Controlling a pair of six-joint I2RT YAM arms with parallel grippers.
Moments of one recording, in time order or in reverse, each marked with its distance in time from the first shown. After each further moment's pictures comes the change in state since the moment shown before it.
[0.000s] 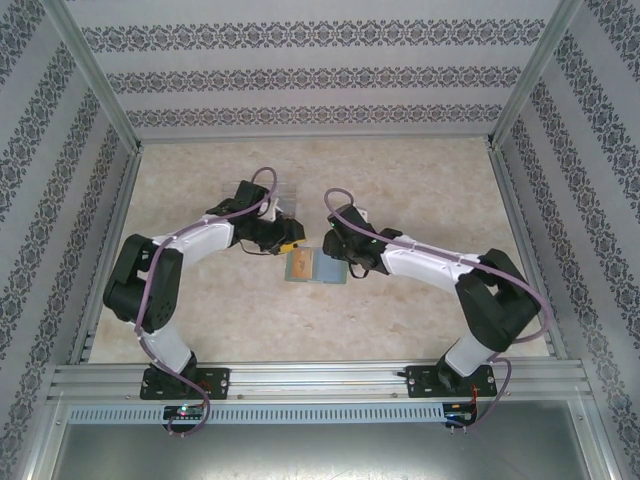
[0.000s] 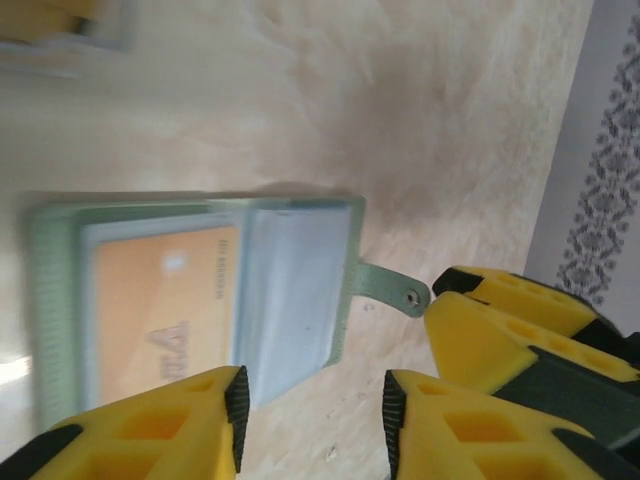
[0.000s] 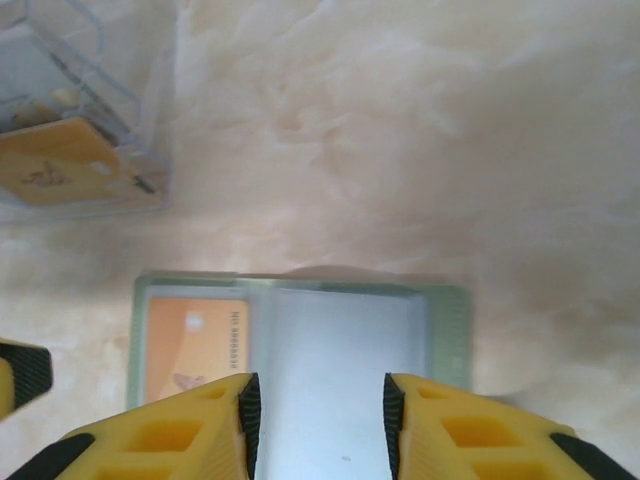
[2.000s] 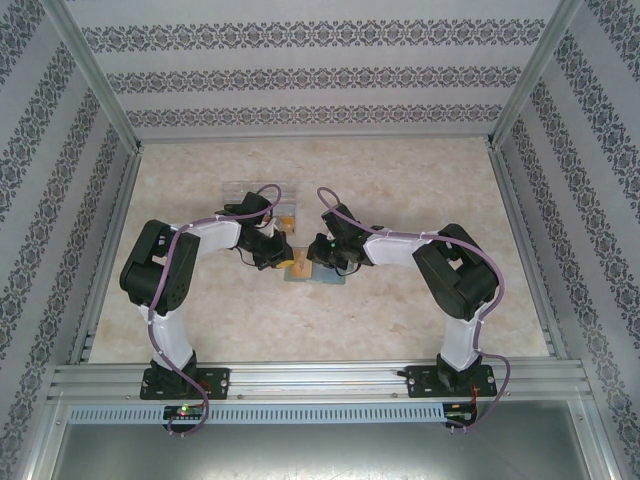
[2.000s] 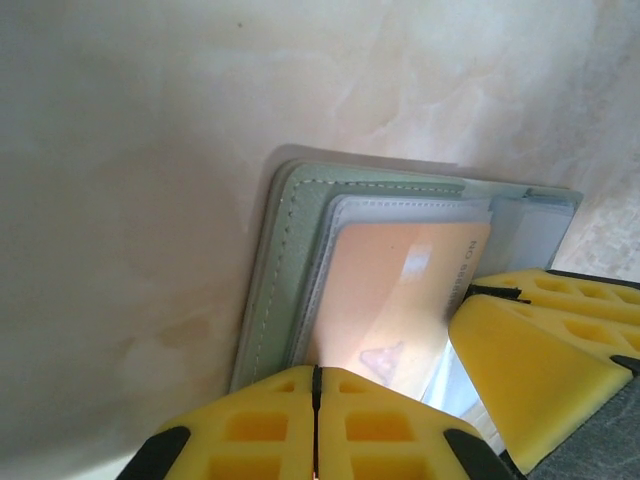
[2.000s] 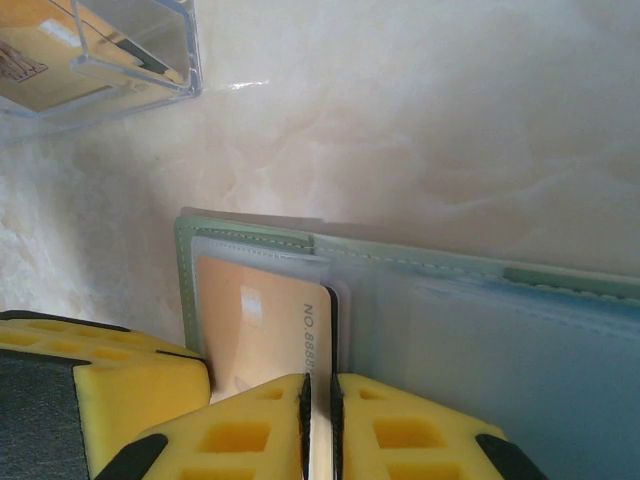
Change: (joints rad) left arm 0.000 0.155 0.012 -0.119 -0.055 0.070; right arm -0.054 0.240 0.040 0.175 -0.399 0.115
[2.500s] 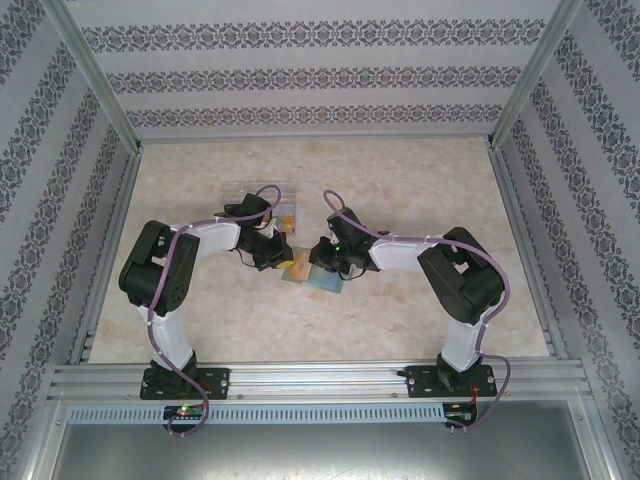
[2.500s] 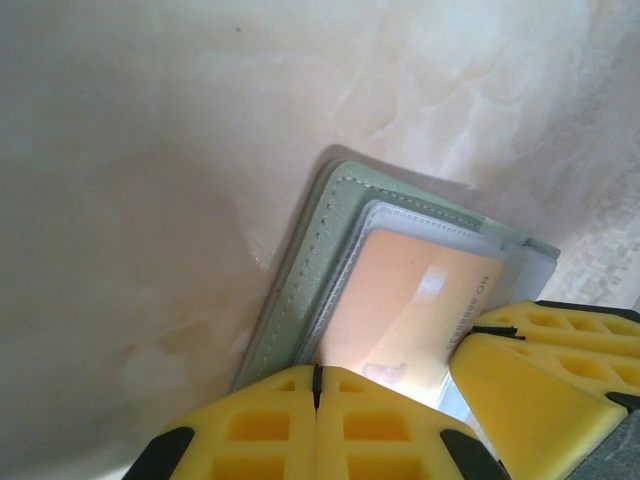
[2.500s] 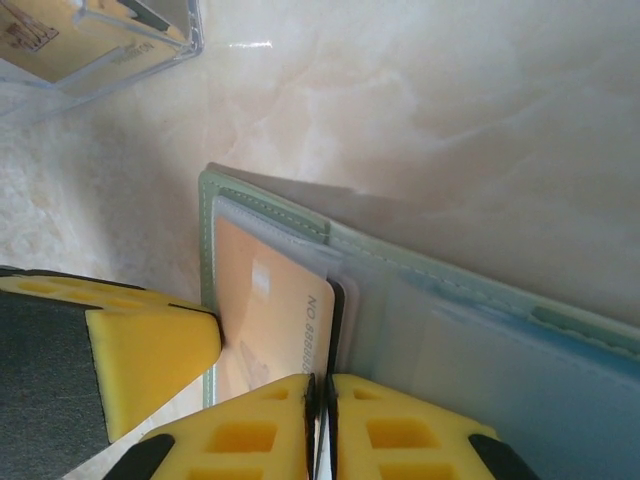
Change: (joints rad) left arm 0.000 -0.006 -0.023 0.036 0.000 -0.001; right arm -0.010 -0.042 -0.075 0.065 -0.059 0.042
